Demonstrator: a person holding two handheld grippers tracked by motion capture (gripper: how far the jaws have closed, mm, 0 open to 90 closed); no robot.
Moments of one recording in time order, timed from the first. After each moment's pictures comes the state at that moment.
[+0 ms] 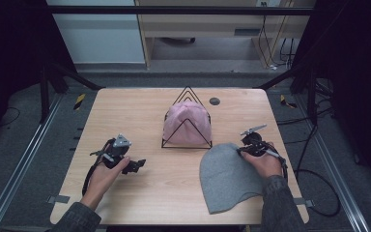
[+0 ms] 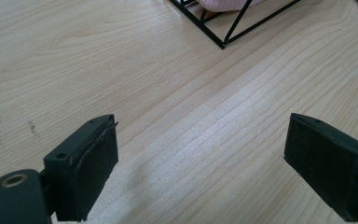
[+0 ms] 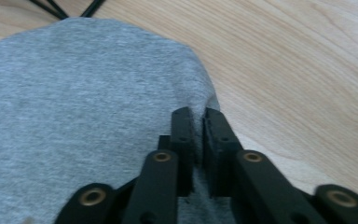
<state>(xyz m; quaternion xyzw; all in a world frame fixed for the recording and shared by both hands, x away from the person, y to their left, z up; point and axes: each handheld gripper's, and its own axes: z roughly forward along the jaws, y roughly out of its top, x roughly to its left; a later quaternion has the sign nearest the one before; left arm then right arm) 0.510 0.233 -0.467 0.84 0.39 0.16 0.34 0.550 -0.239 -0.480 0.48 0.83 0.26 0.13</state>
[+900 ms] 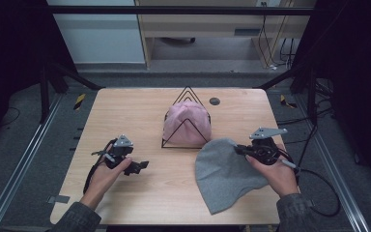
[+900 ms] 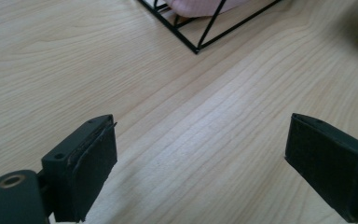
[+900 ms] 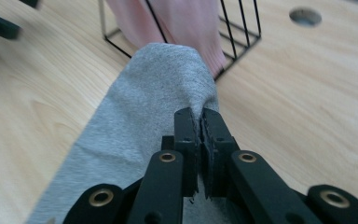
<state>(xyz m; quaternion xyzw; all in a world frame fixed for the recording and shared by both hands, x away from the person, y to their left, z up) 0.510 0.228 -0.467 0.84 0.37 0.12 0.37 0.476 -0.231 -0.394 0.38 0.82 0.40 0.16</state>
